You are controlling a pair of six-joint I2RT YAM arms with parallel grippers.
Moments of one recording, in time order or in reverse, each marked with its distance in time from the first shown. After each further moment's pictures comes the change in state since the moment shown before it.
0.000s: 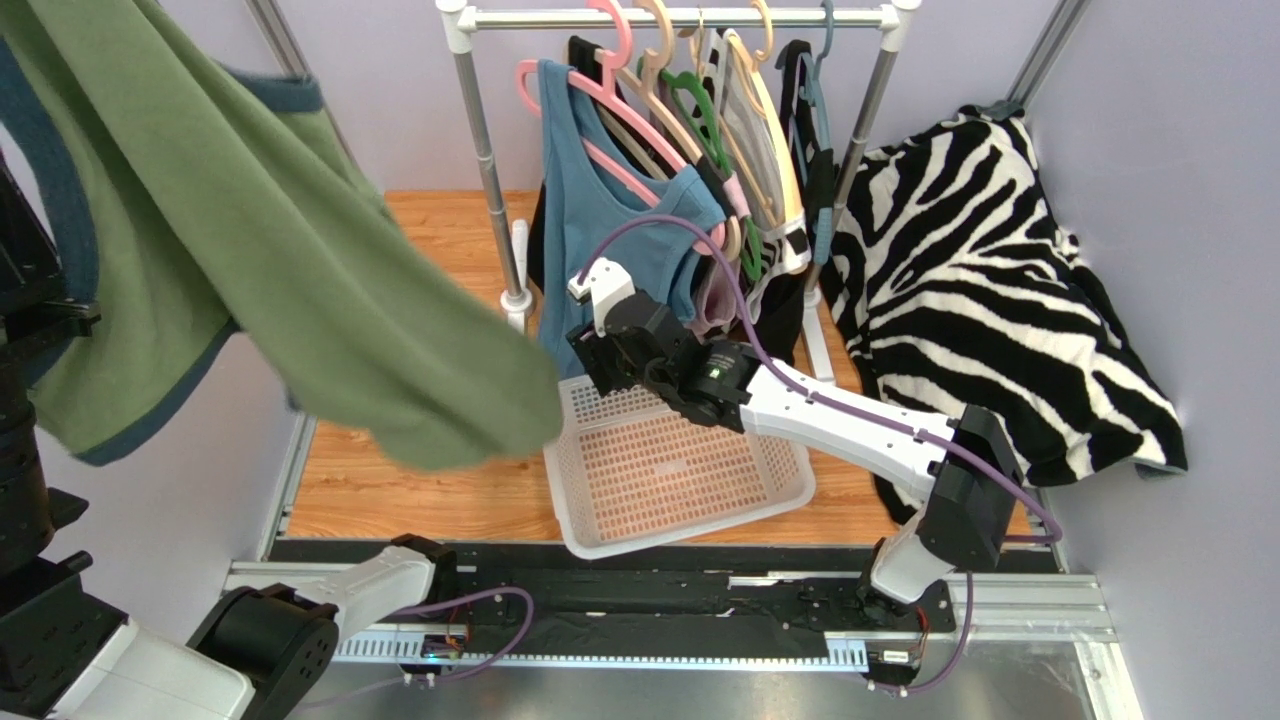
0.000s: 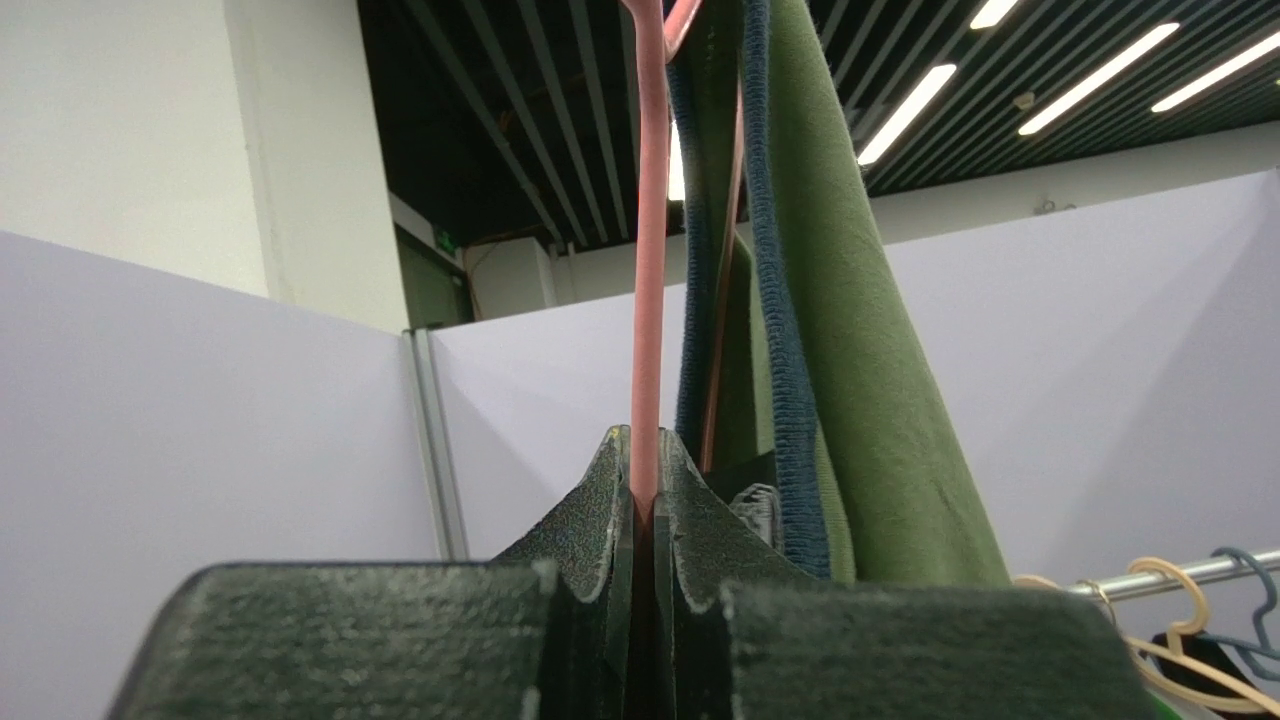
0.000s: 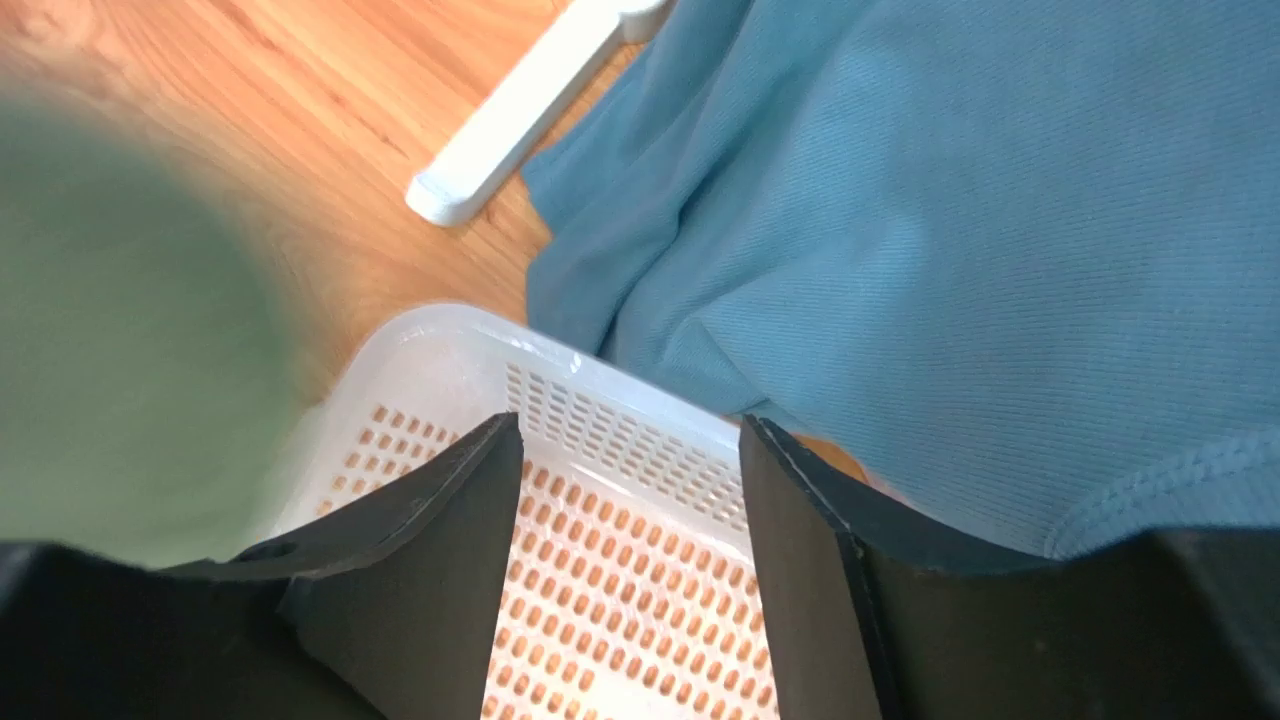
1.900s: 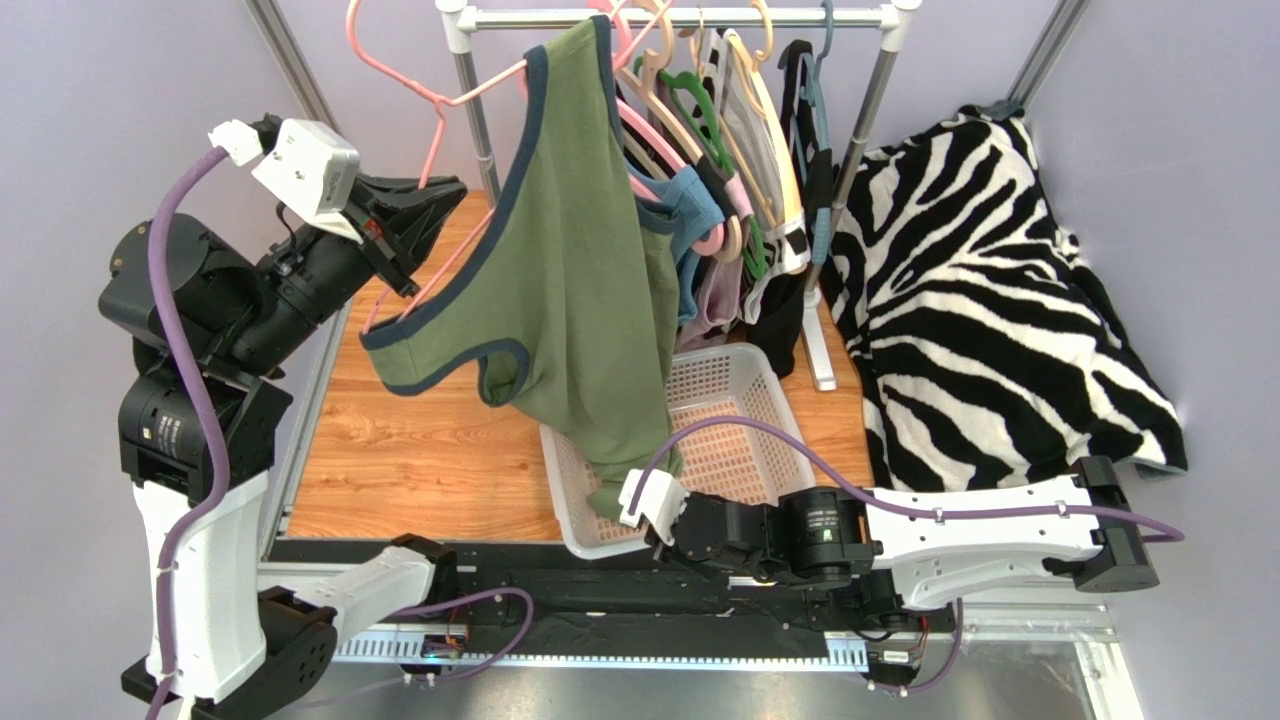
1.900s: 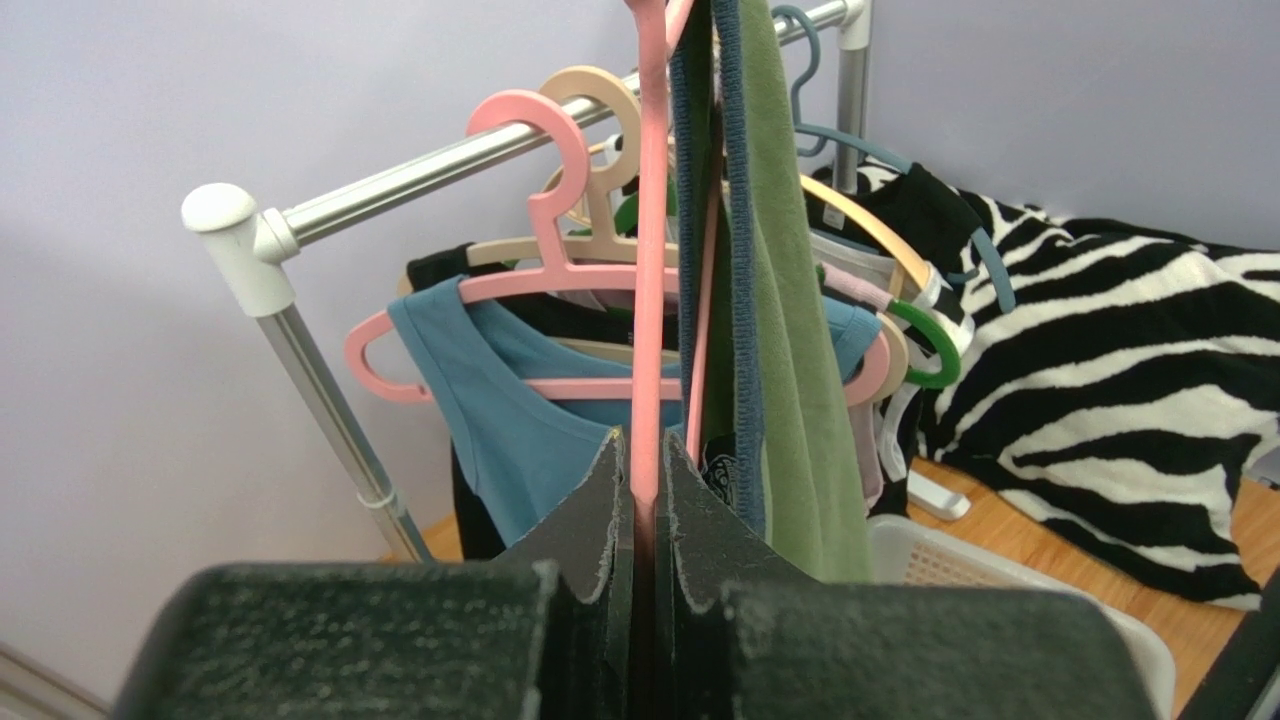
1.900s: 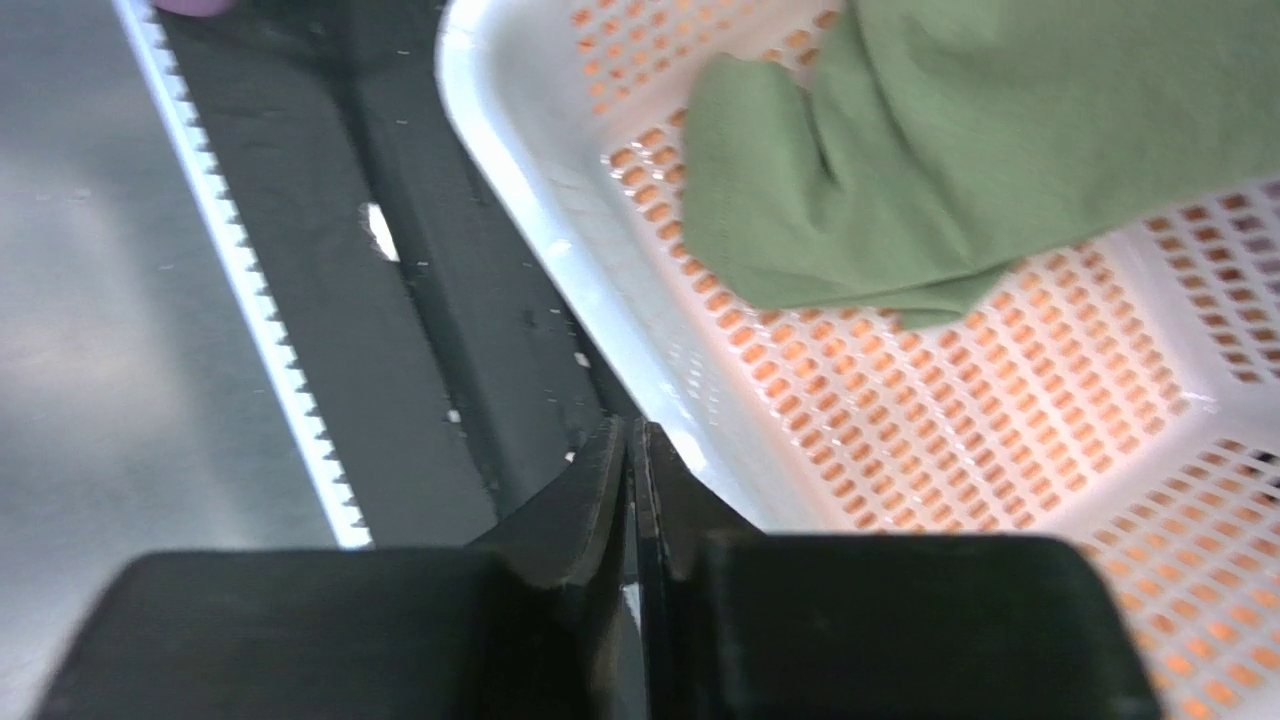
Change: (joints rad) left arm -0.007 -0.019 -0.558 -0.173 0.393 -0.285; right arm 0.539 -0.510 -0.495 -0.276 0.018 0.072
